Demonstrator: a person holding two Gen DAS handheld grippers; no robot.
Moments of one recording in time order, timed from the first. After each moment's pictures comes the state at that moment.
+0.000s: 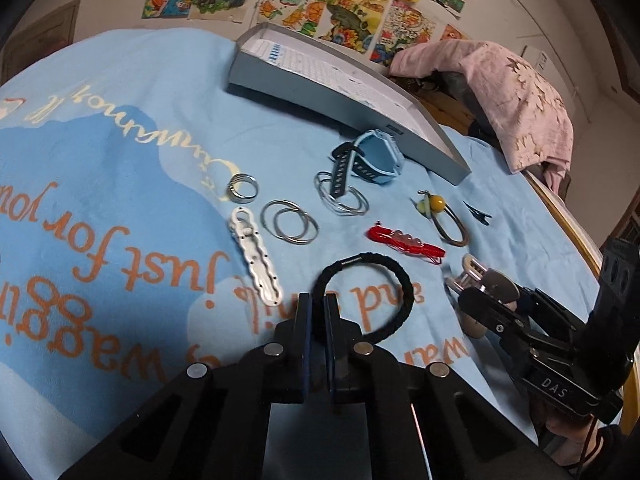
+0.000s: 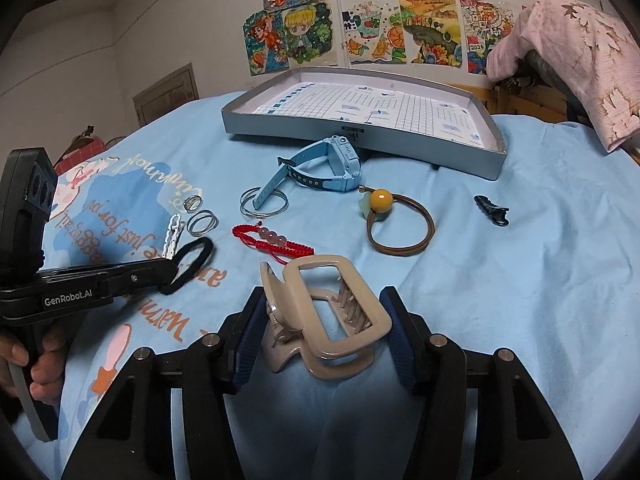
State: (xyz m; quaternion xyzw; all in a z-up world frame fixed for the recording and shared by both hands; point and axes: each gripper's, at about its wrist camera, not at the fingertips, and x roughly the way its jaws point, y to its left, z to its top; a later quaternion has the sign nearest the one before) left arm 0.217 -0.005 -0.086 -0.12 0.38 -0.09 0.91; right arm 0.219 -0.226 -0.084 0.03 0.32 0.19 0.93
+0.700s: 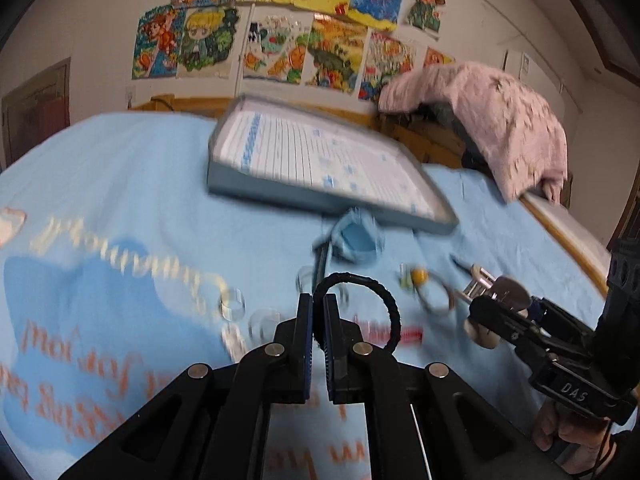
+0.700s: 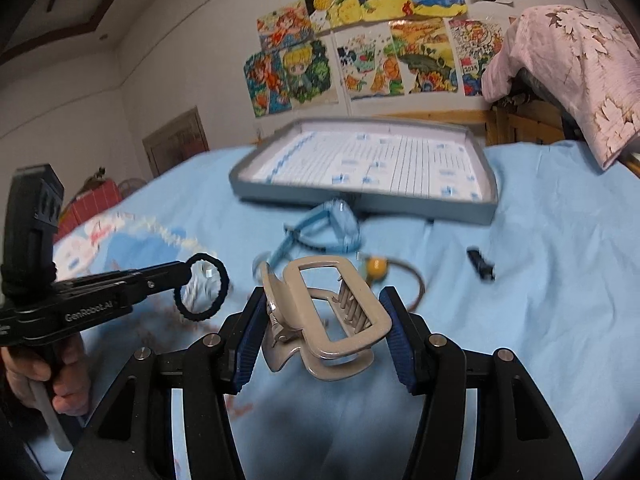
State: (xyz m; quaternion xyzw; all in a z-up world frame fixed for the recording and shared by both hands) left arm 0.239 -0.012 -0.018 -0.07 0.30 -0.08 0.95; right arm 0.230 -0.249 -0.044 0.08 0.26 0.21 0.94
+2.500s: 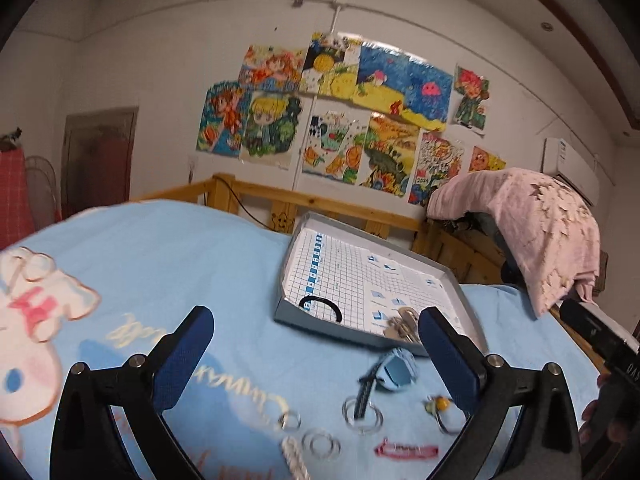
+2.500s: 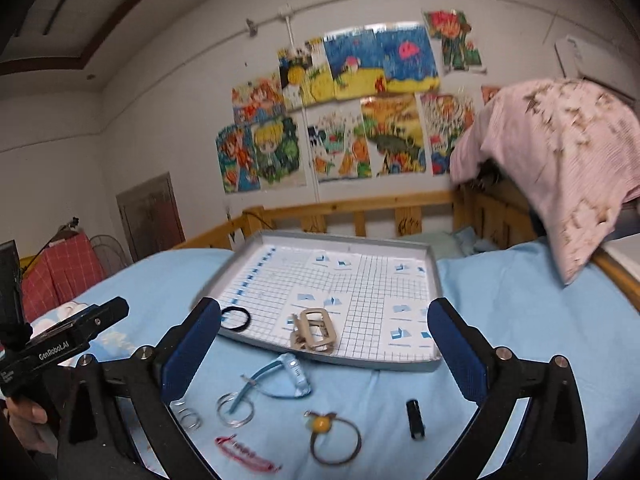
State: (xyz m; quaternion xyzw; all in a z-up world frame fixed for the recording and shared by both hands) left arm 0.211 0.014 0.046 -0.11 0.15 0.03 0.98; right arm 0.262 -0.276 0.056 0.09 0.14 0.14 0.98
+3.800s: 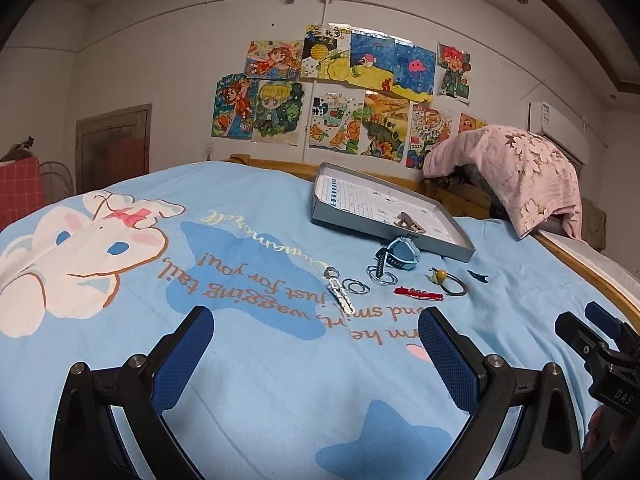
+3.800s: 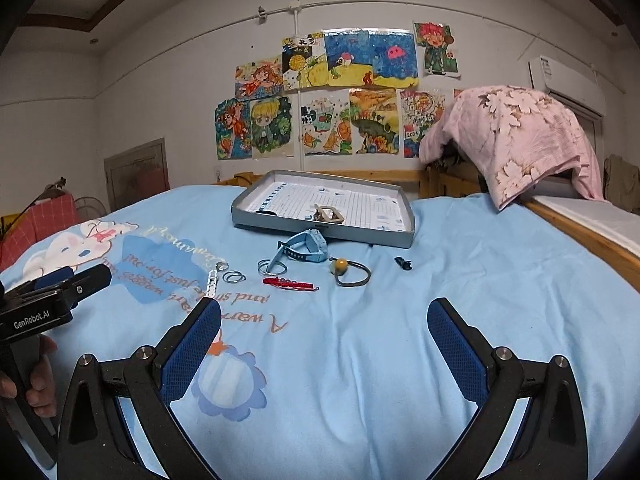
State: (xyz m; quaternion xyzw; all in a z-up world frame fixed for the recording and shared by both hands) left arm 0.056 0.023 -0.016 -0.07 0.19 0.04 0.98; right arm 0.061 -0.250 -0.008 0.04 0.17 0.08 0.98
